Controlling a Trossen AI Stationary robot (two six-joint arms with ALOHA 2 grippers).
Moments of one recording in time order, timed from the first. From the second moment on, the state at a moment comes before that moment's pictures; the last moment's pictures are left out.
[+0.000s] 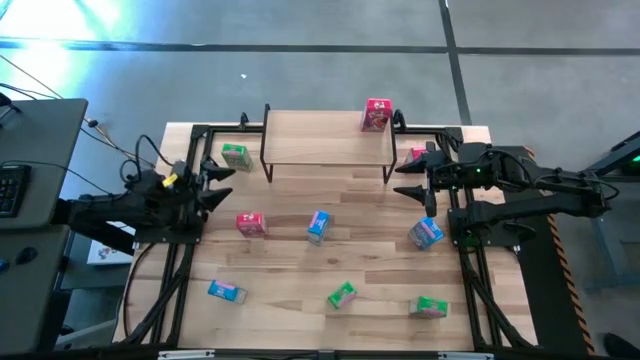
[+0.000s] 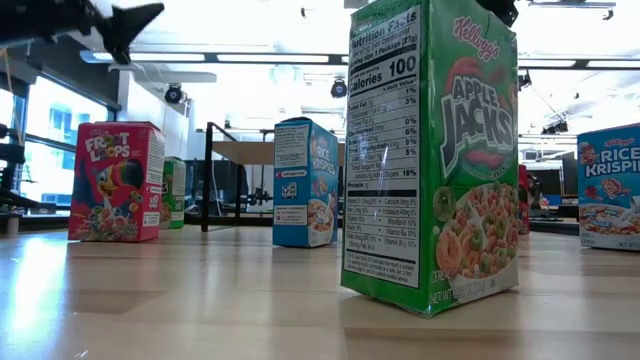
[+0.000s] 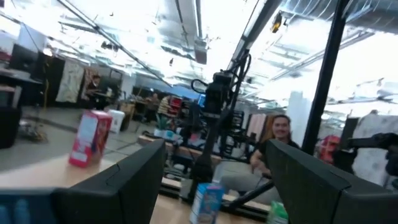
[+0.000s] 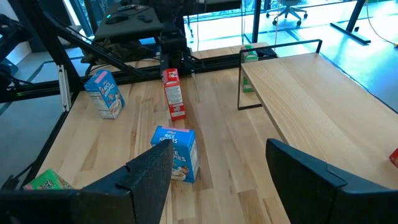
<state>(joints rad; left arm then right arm) 0.04 0.09 0.20 0.25 -0.09 -0.21 -0.08 0.74 0.90 -0.50 0.01 0.09</state>
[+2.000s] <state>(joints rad) -0.01 1.33 1.09 -0.37 -0.29 -0.77 -0.08 0.74 0.90 -0.50 0.01 0.09</state>
